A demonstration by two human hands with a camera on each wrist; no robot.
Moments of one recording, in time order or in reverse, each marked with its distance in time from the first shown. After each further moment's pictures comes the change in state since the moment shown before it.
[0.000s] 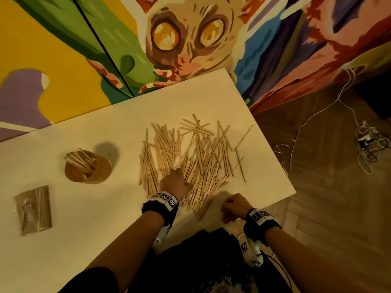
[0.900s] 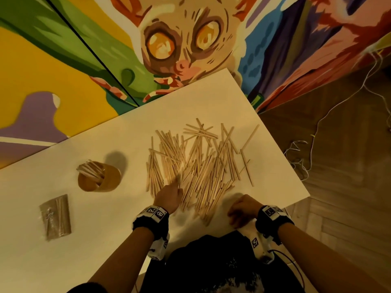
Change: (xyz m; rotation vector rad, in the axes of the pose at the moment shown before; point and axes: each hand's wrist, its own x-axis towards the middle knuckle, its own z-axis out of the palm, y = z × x) left_hand -0.021 -0.023 -0.008 -0.132 -0.021 -0.015; right_hand 0.013 -0.004 -0.025 0.081 -0.208 0.089
